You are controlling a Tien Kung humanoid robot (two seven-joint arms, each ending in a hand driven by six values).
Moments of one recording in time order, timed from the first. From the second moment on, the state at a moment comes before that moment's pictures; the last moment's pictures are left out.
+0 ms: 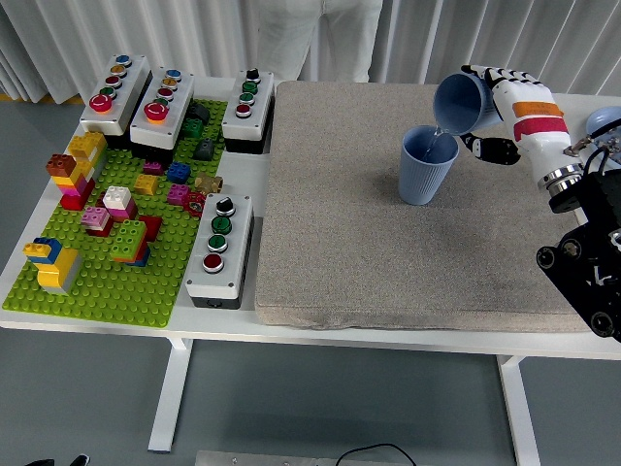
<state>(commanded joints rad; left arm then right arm) -0.15 0.12 -0.73 -0.18 0.47 0.03 0.23 0.70 -0.24 0.88 0.99 -1.99 -0.45 0.06</state>
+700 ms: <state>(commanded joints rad) -0.15 0.13 -0.73 -0.18 0.47 0.03 0.23 0.72 -0.25 0.82 0.99 -2.04 -0.47 0.02</state>
